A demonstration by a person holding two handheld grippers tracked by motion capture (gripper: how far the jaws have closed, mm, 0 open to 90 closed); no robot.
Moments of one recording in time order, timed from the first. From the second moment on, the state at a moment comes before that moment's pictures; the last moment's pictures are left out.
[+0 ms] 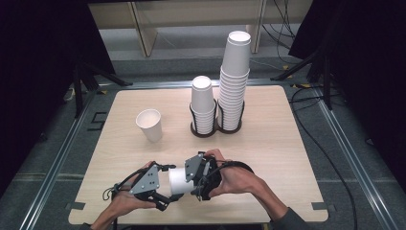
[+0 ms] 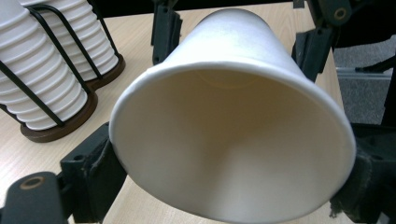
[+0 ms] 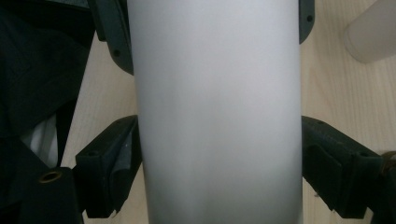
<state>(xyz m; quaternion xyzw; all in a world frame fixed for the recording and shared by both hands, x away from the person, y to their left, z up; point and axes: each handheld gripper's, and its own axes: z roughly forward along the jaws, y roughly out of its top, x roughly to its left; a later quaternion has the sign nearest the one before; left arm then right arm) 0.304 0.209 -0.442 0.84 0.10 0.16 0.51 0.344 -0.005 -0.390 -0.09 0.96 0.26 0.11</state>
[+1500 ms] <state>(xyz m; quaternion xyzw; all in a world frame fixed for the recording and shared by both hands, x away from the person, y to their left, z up) 0.311 0.224 -0.440 0.69 0.21 0.10 0.68 0.365 -0.025 -0.395 -0.02 0.89 0.46 0.00</state>
